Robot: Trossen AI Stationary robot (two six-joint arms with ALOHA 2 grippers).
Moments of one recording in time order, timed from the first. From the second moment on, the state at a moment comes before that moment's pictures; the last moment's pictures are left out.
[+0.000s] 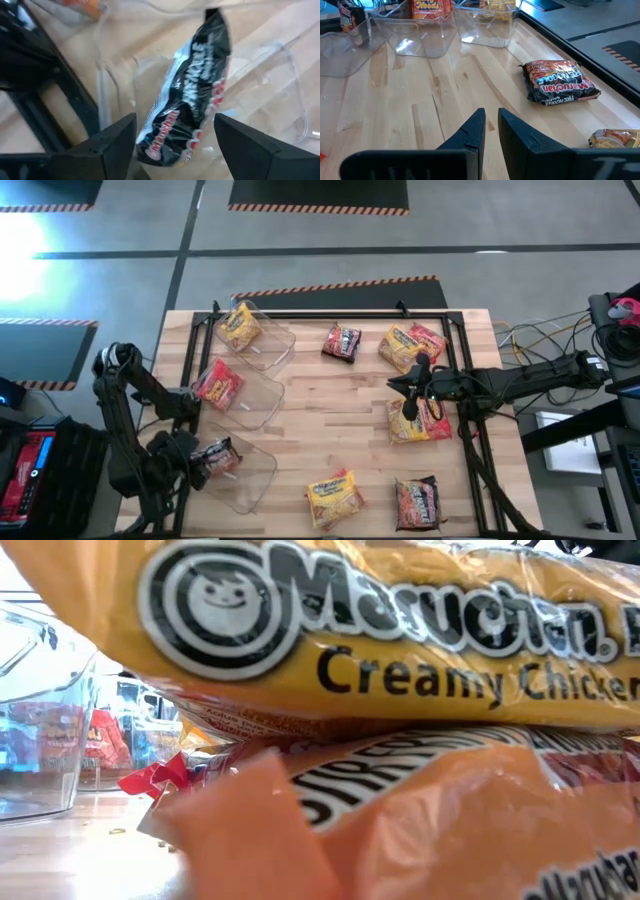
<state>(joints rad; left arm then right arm) -1.31 1.41 1.03 -1.41 -0.35 -2.30 0.10 0.76 0.42 -0.12 0.37 0.23</state>
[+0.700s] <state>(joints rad) -1.04 1.41 1.04 -1.01 -0.56 -1.56 0.10 0.76 0.42 -0.12 0.37 0.23</state>
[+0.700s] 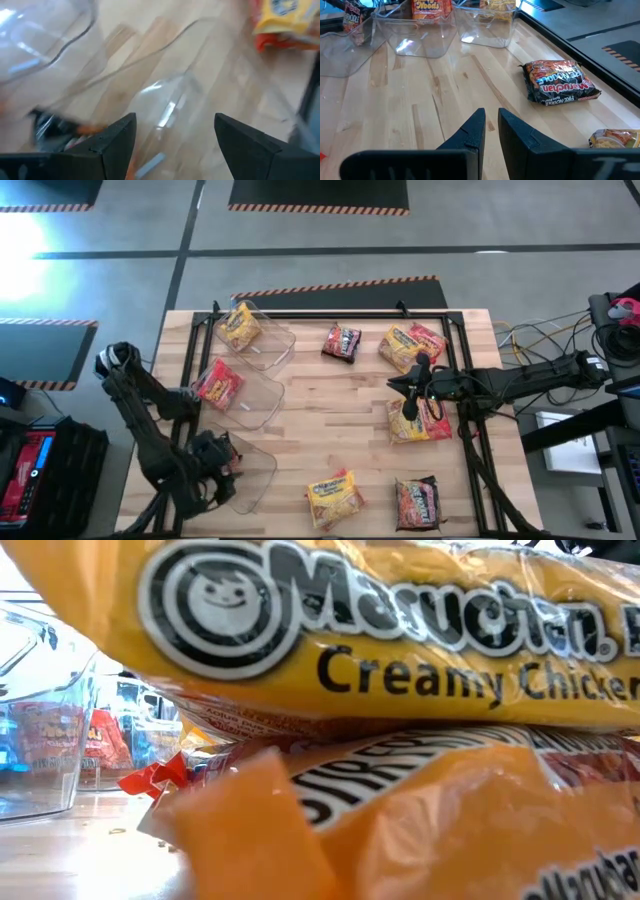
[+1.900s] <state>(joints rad) -0.58 1.41 0.99 -0.27 -0.42 -0.80 0.10 0.76 0.42 -0.08 0.32 0.41</state>
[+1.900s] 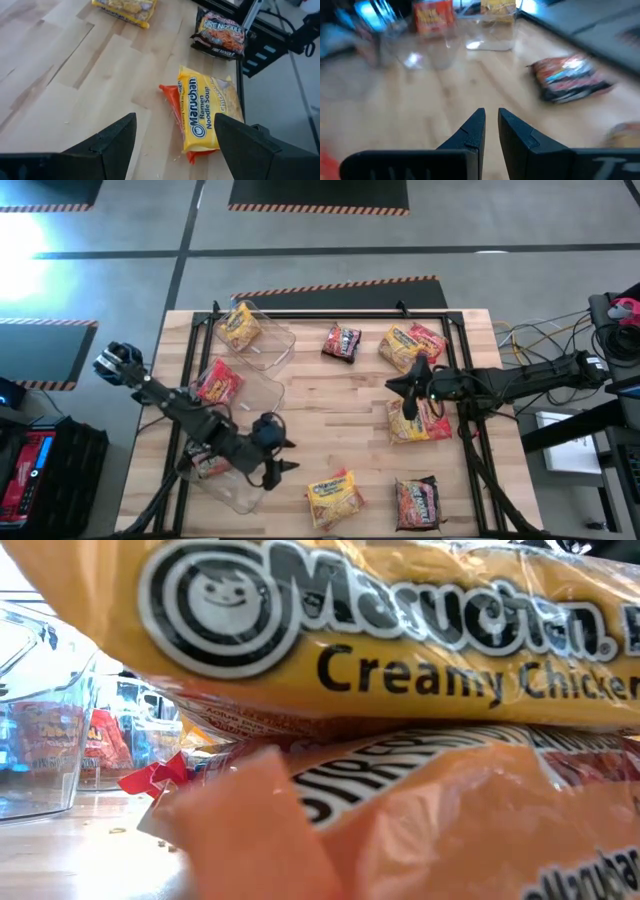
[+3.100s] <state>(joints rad) -0.55 1.74 0.99 0.25 0.02 -0.62 0.48 1.50 0.71 0.32 0.10 1.14</state>
